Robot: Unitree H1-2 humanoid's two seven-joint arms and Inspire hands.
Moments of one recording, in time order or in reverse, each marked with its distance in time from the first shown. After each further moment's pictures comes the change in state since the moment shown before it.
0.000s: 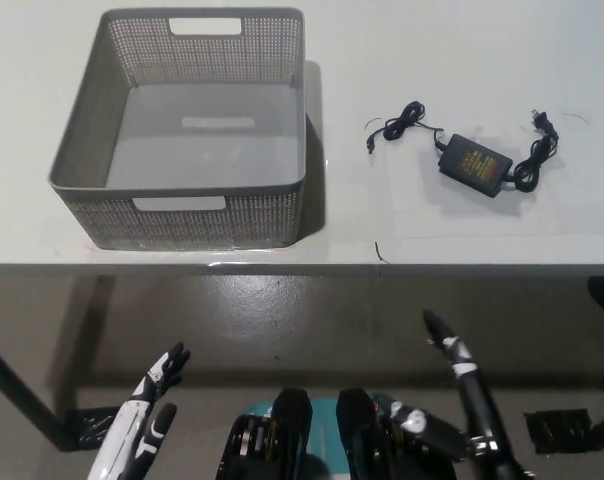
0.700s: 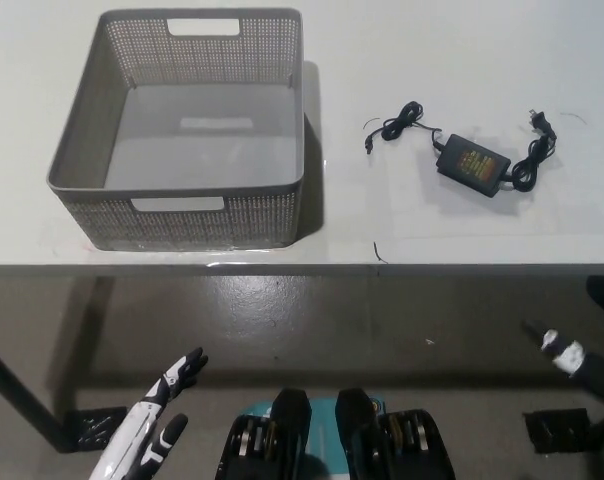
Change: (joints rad) left_arm -0.010 0.052 -0.027 -0.010 -0.024 -0.020 -0.077; right_arm -0.033 -0.125 -0.285 -0.417 -0.173 0.068 -0.017
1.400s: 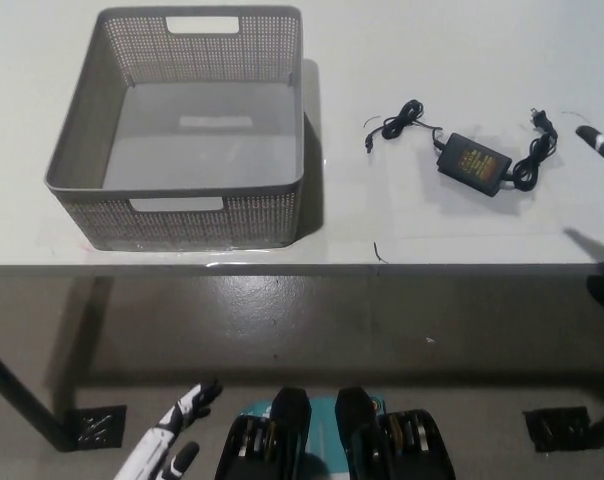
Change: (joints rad) left_arm 0.055 0.000 -0.025 -0.012 -0.017 0.014 -0.057; right_arm -0.523 -0.310 0.058 0.379 -0.060 0.262 0.186
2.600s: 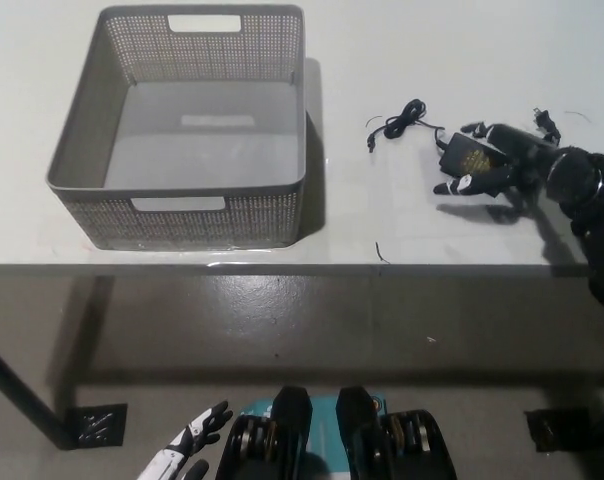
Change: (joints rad) left_arm 0.024 -0.001 -0.015 0.002 -0.001 0.030 -0.028; right_arm -0.456 0.147 0.389 0.868 -0.039 0.152 0.305
